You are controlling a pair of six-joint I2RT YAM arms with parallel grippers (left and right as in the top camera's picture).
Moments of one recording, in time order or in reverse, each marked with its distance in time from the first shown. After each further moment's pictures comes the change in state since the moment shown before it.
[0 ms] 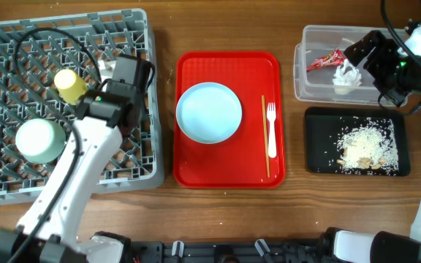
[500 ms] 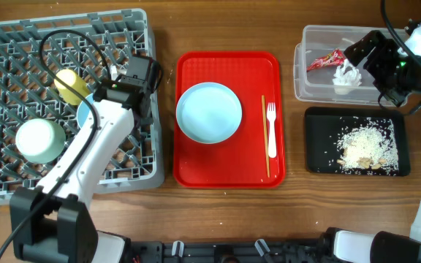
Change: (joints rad) left arm 0.000 0.144 -0.002 -0.018 0.001 0.000; right arm 0.000 0.000 0.000 0.000 0.000 0.000
